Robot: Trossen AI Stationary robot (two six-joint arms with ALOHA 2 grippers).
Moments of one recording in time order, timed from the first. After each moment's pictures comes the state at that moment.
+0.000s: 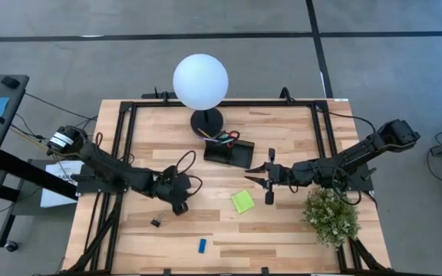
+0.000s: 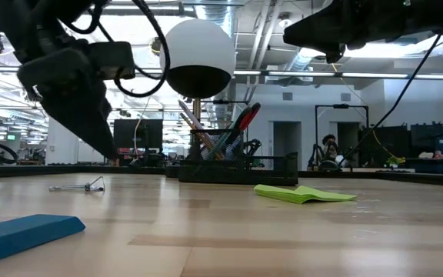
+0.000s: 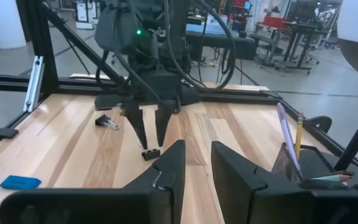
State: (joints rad) left arm -0.38 1.46 0.66 -0.23 -0.34 -0.64; right arm 0.33 1.25 0.47 0.62 0.42 -0.08
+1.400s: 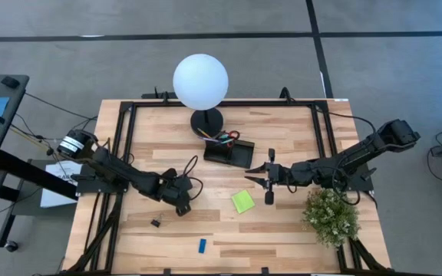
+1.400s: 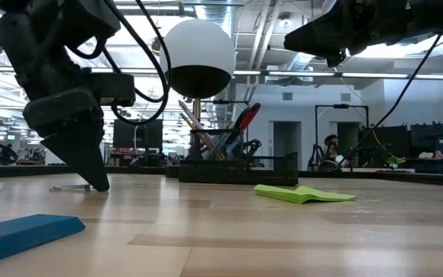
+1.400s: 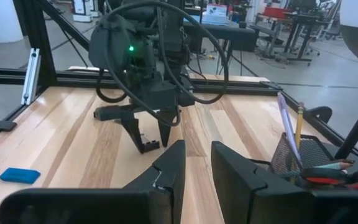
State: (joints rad) left arm -0.36 1.62 0.67 -0.25 -0.31 -0.78; right arm 0.33 1.25 0.47 0.59 0.42 -0.05
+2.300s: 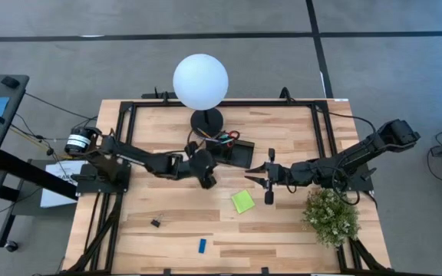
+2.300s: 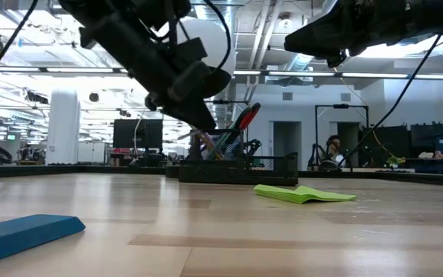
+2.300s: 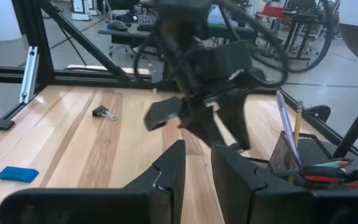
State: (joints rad) left arm -0.10 1.63 0.85 0.07 -0.52 -0.31; right arm 0.33 1.25 0.47 0.58 0.42 -0.05
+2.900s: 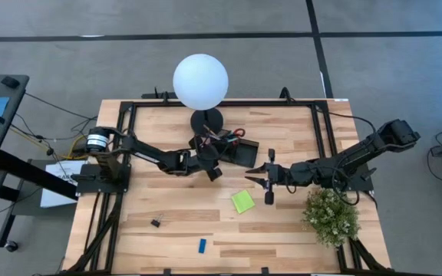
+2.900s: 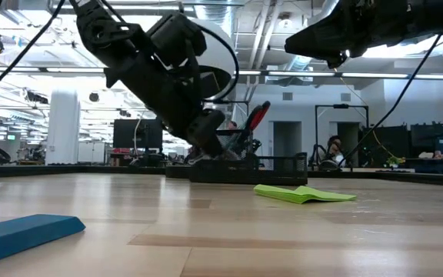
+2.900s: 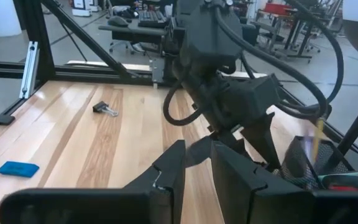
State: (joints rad) left arm 0.00 1.82 0.86 0.28 -0.61 -0.18; right arm 0.33 1.25 0.47 0.57 0.42 -0.05
